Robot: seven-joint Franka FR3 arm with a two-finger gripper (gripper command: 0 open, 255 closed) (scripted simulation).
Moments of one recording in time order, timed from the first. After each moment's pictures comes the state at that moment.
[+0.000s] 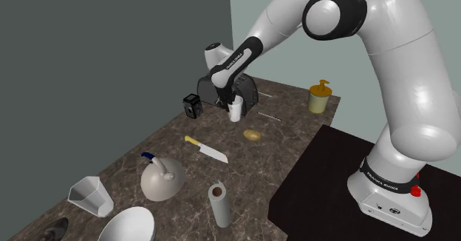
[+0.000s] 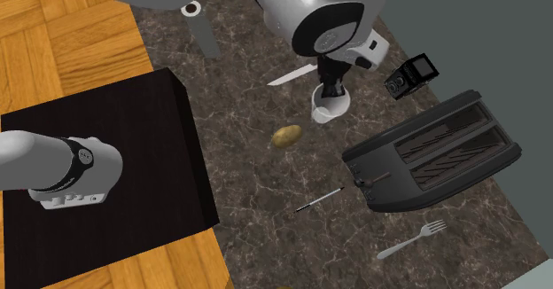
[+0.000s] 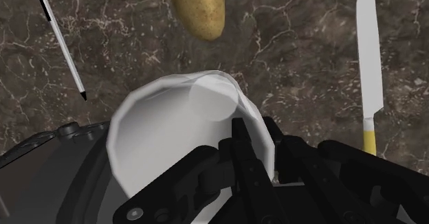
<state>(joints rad) -0.02 0.62 0.06 -1.72 -0.22 2.29 0.27</state>
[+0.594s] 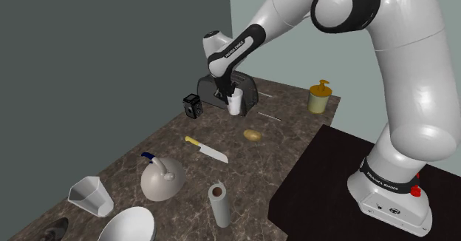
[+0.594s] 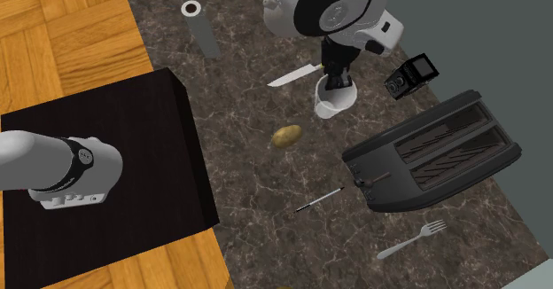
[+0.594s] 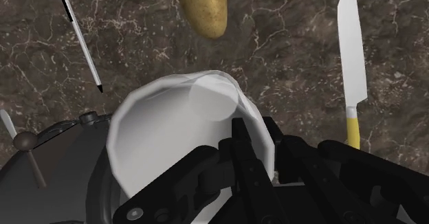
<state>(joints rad) -0.03 0.55 0.07 -1.71 -0.21 2.21 0.25</state>
